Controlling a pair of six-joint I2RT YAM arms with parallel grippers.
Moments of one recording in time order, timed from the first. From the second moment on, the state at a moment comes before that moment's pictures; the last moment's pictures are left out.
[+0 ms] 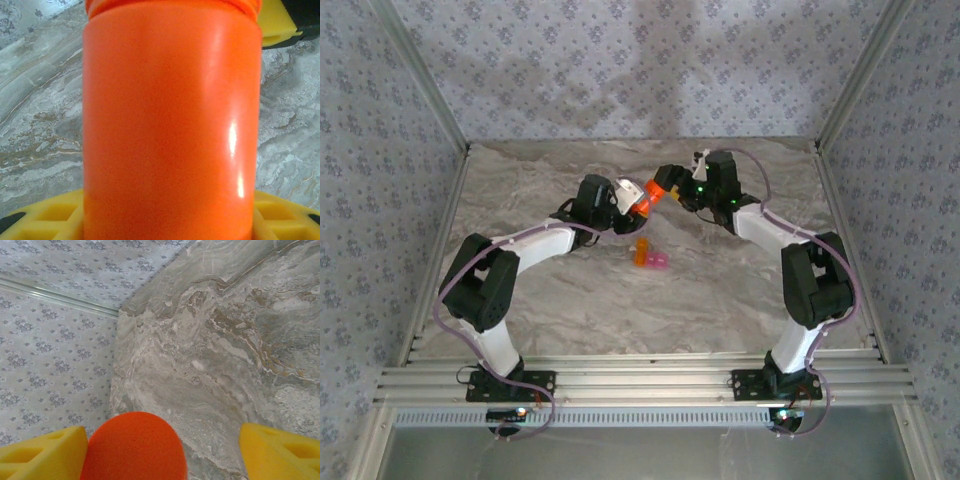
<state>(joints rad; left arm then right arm) -0.56 1.76 1.11 0.08 0.31 0.20 0.36 1.74 1.18 0.13 -0.48 0.91</state>
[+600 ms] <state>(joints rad) -0.57 1.76 1.11 0.06 0.29 0.20 0.39 1.77 1.21 0.12 -0.49 0.92</state>
